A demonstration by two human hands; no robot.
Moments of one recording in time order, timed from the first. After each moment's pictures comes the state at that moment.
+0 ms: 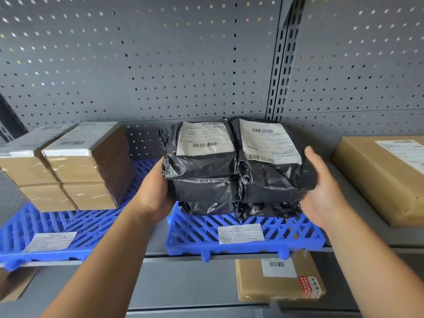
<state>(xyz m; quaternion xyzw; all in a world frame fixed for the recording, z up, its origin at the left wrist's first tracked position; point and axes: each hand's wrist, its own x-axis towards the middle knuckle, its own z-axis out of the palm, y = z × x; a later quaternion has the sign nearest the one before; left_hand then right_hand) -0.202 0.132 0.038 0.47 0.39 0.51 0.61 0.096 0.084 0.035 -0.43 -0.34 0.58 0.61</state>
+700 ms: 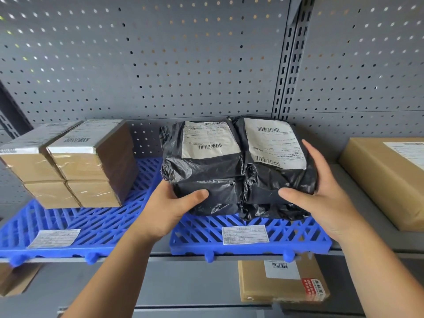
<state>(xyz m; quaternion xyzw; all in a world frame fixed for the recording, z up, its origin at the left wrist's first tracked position) -0.214 0.104 0.010 0.64 0.36 0.45 0.50 0.109 0.071 0.015 -0.45 -0.60 0.37 0.55</state>
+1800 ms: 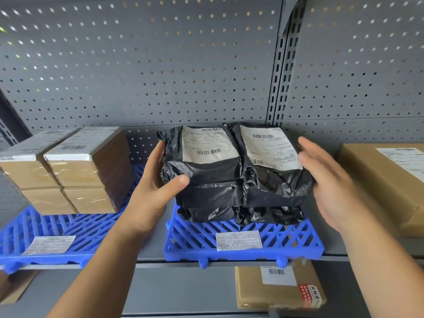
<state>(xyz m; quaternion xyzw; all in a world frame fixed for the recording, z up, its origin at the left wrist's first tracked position) -0.220 0.106 0.035 0.63 0.38 0.54 0.42 0.117 0.083 0.044 -0.46 -0.52 0.38 0.61</state>
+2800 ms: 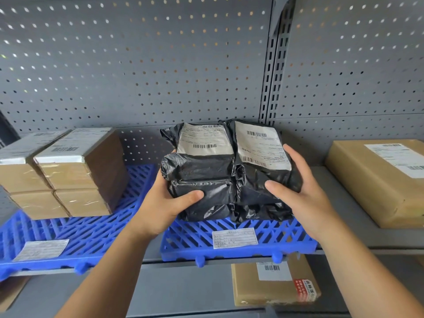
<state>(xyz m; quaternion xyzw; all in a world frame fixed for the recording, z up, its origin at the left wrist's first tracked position) -0.204 0.114 0.015 0.62 0.37 0.49 0.50 0.097 0.063 0.027 -0.51 -0.58 0.34 0.54</state>
